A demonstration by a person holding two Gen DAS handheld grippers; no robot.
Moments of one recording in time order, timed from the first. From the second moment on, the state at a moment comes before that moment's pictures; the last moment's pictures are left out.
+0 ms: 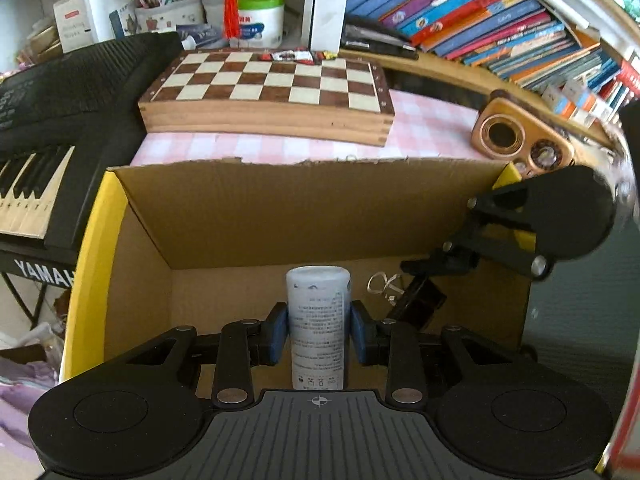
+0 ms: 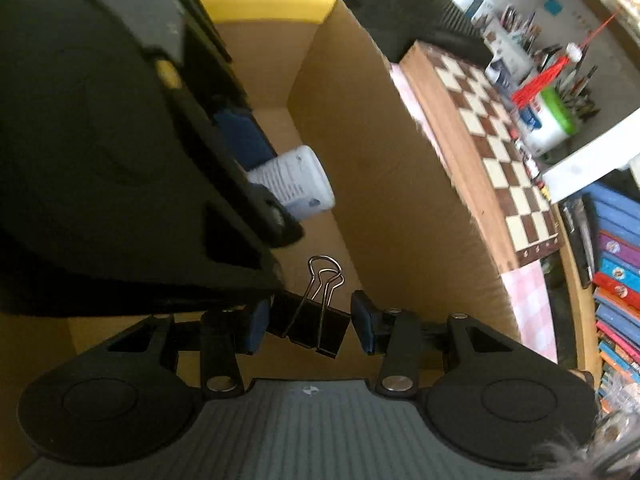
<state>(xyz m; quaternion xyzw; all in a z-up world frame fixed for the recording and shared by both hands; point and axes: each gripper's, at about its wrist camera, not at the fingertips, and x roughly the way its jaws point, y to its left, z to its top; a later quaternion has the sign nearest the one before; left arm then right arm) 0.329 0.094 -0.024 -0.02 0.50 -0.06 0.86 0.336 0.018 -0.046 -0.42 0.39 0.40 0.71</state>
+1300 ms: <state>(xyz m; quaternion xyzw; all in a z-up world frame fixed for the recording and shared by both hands) 0.144 0.094 0.107 -0.03 0.20 -0.02 0.98 0.202 -0.124 0.103 -0.07 0.23 0.24 0.94</state>
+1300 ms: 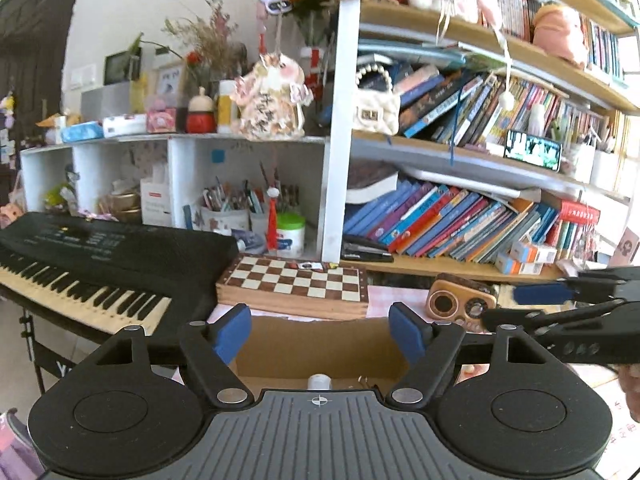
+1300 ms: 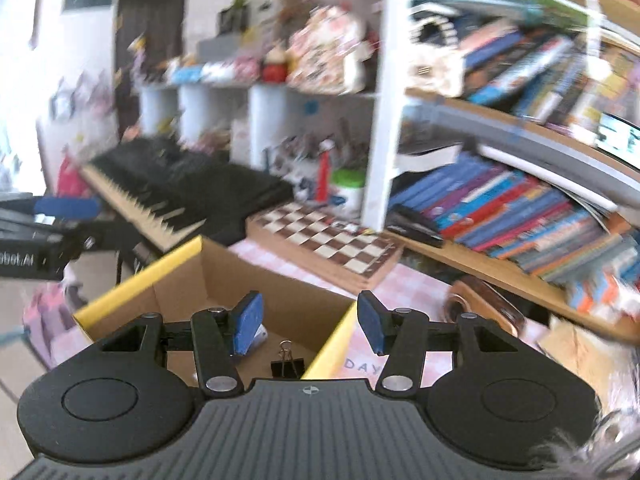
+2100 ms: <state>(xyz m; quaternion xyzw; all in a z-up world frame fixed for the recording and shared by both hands) 0.021 0.079 0.066 -0.06 0.21 0.01 0.98 0.042 -0.162 0.055 0.03 0.24 0.10 0.97</state>
